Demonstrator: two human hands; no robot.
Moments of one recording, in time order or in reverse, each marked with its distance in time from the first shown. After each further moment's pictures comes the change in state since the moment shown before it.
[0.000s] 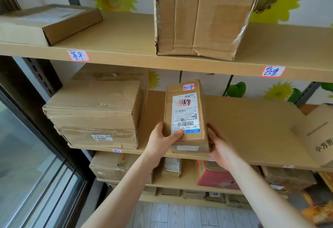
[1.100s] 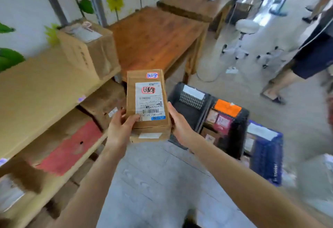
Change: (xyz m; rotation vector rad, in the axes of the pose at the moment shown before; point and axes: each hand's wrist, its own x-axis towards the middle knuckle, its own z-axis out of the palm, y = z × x) left_hand -0.191 -0.073 0.371 0.153 -0.709 -0.020; right_hand -0.321 0.054 -0.310 0.222 0.798 -0.131
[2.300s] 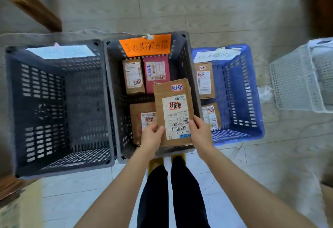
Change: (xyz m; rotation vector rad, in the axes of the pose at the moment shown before) left_hand 0.211 -0.405 0.588 0.699 -0.717 -0.681; right_hand 0.247 0.245 -0.554 -0.020 0.919 0.533
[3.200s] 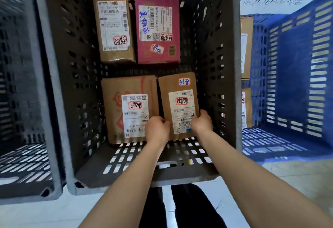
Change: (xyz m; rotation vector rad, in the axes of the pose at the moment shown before) left_hand 0.206 -0.110 0.071 0.439 0.164 -0.014; right_hand 0.212 0.130 0.094 -0.193 -0.005 0.275
